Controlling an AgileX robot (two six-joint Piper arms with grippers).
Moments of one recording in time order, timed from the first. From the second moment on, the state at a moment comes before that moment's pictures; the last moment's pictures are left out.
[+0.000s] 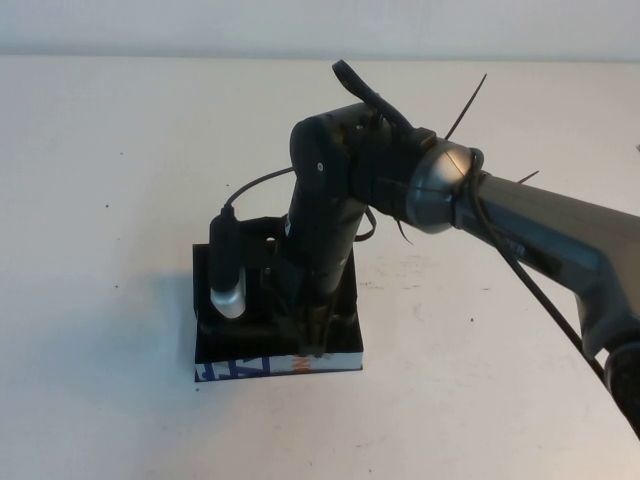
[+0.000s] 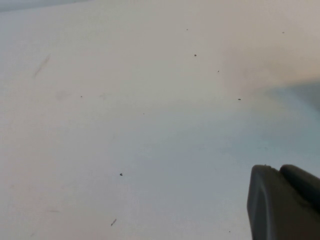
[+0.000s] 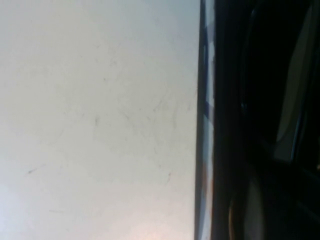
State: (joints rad) right arm 0.75 2.18 -1.90 0.23 1.21 -1.02; left arm -0.05 -0.01 0.03 -0.02 0.37 0.12
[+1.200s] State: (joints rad) right arm 0.75 2.00 -1.90 0.23 1.23 -0.98; left arm -0.05 -0.01 0.03 -0.02 0.37 0.12
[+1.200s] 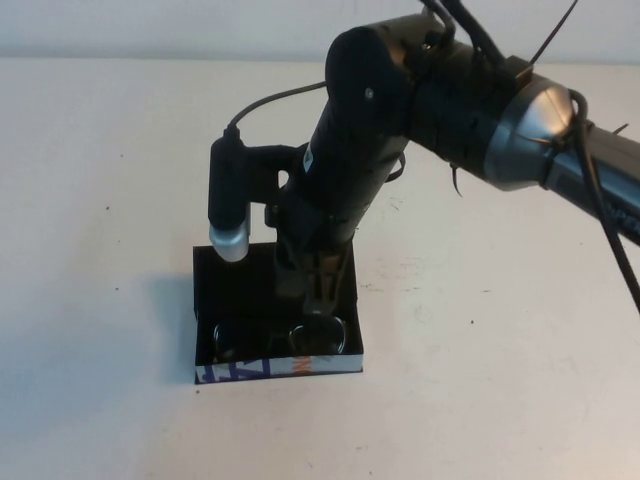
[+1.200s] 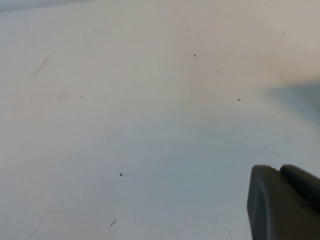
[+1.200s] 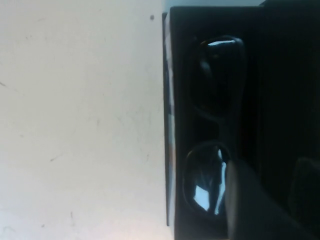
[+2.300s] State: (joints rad) right arm 0.66 1.95 -1.90 0.22 1.13 -0.44; left arm -0.08 0.09 -0.03 -0.26 0.15 -0.24
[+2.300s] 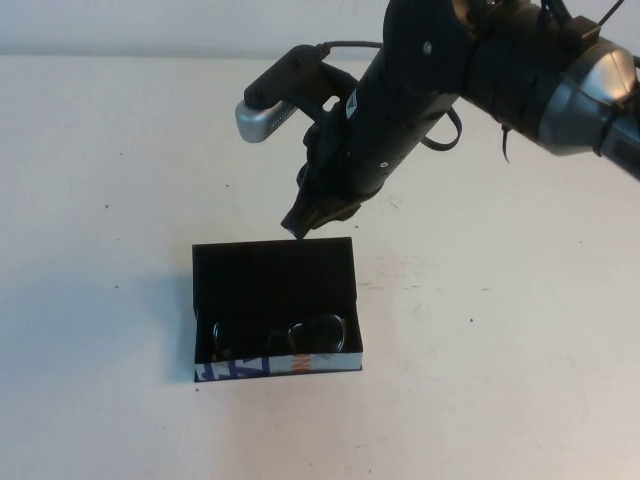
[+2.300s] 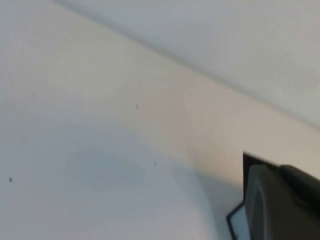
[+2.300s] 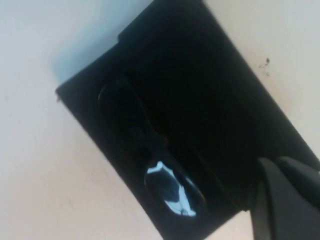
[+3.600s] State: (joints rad) right arm 0.57 2.29 -2.26 0.30 1.18 -0.28; left arm -0.40 1.61 -0.57 -1.46 0.45 1.48
